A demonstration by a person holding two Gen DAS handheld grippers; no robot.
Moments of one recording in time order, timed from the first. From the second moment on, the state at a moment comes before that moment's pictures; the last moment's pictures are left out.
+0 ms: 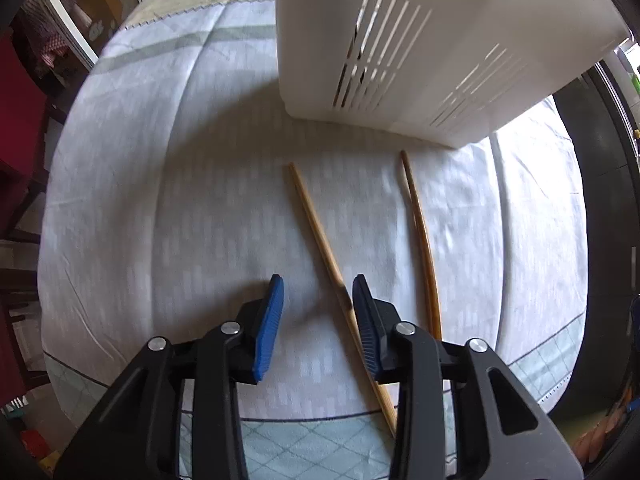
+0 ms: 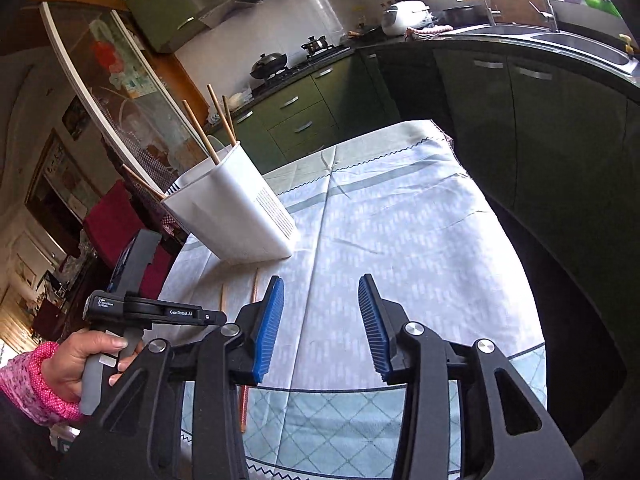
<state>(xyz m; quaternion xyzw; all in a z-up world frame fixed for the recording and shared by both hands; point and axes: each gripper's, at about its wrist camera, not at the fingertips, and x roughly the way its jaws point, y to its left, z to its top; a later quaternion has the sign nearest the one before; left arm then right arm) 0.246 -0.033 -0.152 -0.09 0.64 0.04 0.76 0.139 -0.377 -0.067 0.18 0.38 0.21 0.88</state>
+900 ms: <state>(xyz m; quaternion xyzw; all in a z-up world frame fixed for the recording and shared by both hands) 0.236 0.000 -0.150 -0.03 0.63 0.02 0.77 0.217 -0.181 -0.126 -0.01 0.52 0.26 0.81</state>
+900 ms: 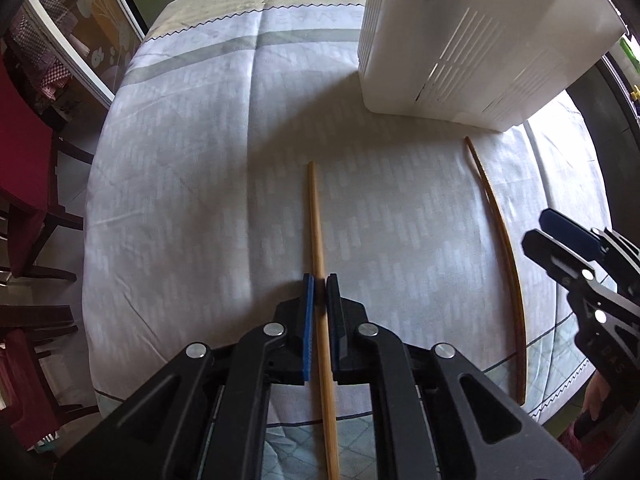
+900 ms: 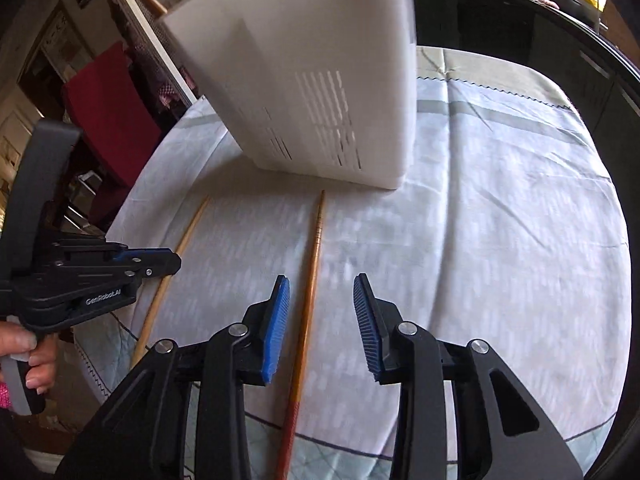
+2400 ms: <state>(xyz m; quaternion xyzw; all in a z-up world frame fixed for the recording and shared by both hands) 0.230 0.033 -0.106 -0.07 0.55 0.01 0.83 0.211 -0.222 -0.083 0.04 0.43 0.22 0.87</state>
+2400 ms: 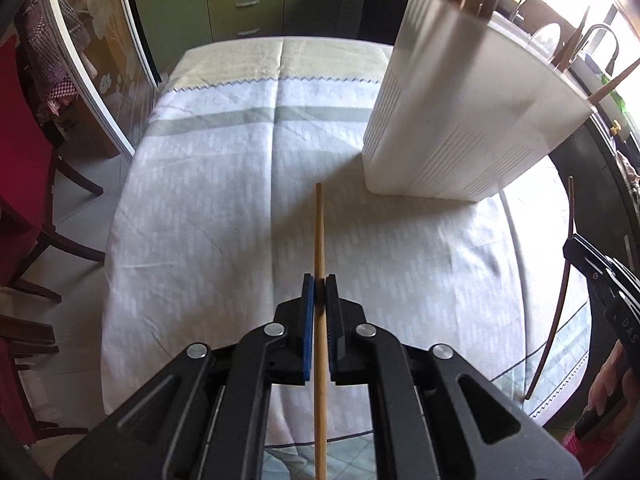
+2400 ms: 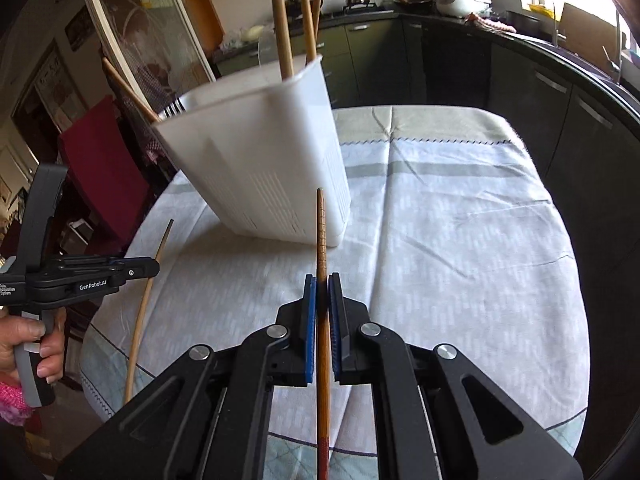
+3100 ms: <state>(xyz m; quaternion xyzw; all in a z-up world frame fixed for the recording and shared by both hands) 0.139 0.031 0.006 -0.06 0.40 -0.02 0.91 0.133 -0.292 -0.011 0.07 0.33 0.21 0.92</state>
